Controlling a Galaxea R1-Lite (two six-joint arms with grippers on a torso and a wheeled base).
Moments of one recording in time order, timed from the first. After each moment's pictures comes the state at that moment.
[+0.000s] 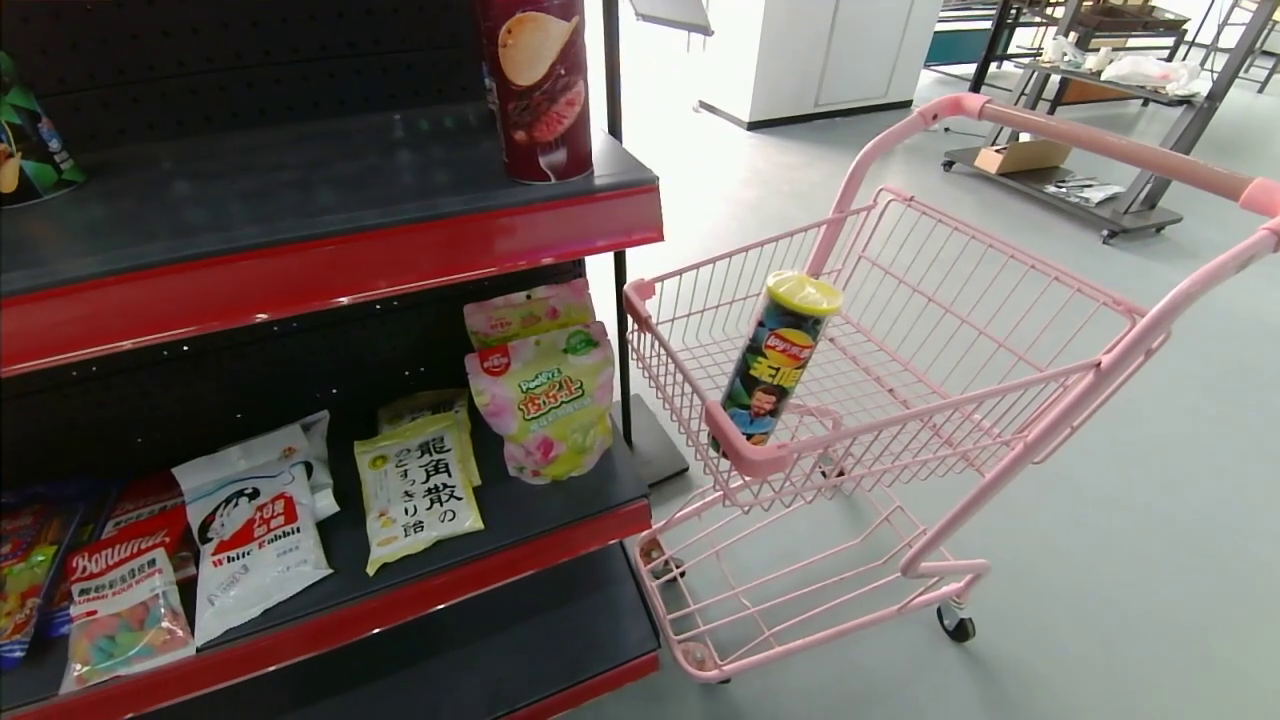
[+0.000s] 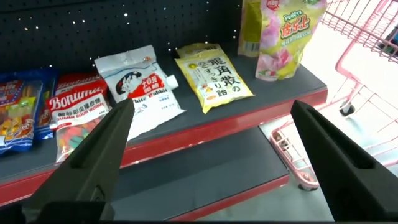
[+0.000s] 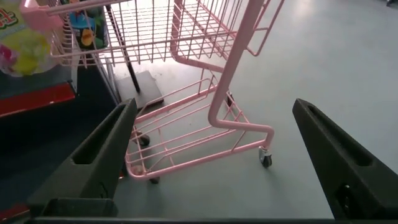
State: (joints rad) left arm 0.00 0.00 0.00 0.00 0.01 -0.01; right arm 0.00 0.00 0.00 0.00 -0.02 -0.01
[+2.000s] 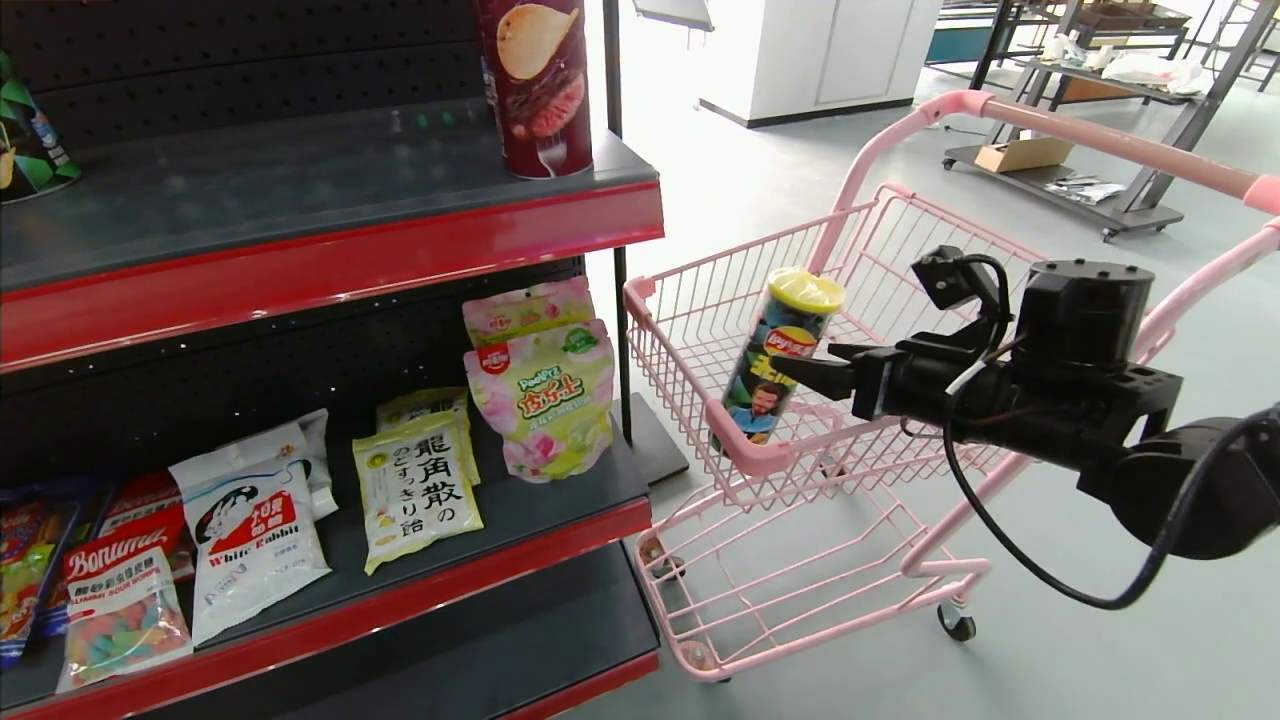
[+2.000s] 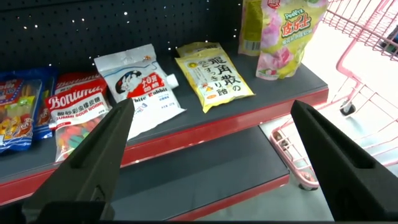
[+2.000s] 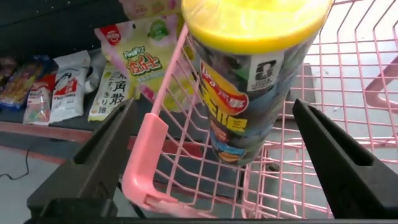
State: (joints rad) left arm 0.00 0.00 0.00 0.00 0.01 -0.01; right arm 0.33 1.82 -0.82 -0.81 0.36 0.15
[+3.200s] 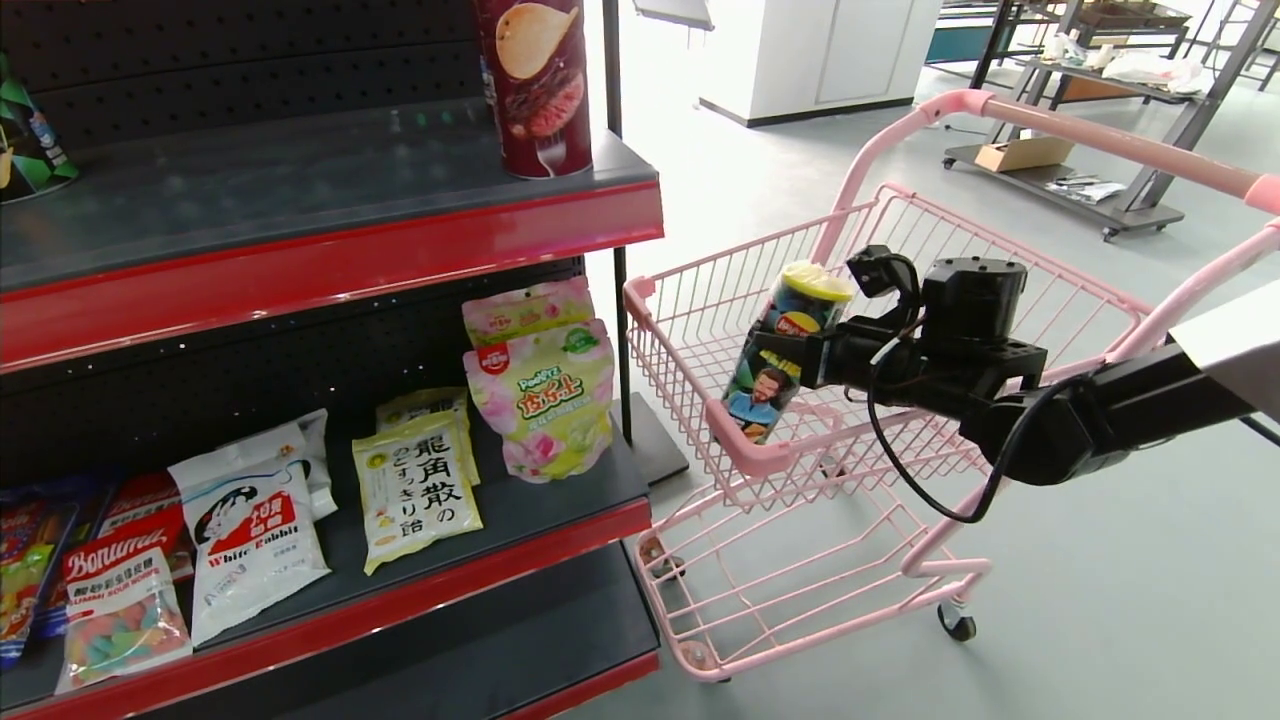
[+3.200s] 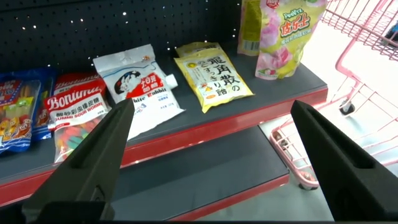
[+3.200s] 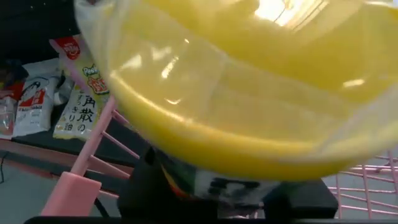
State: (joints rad) left arm 0.00 0.00 0.00 0.00 0.01 -0.01; right arm 0.29 2.07 -1.09 -0.82 0.39 0.11
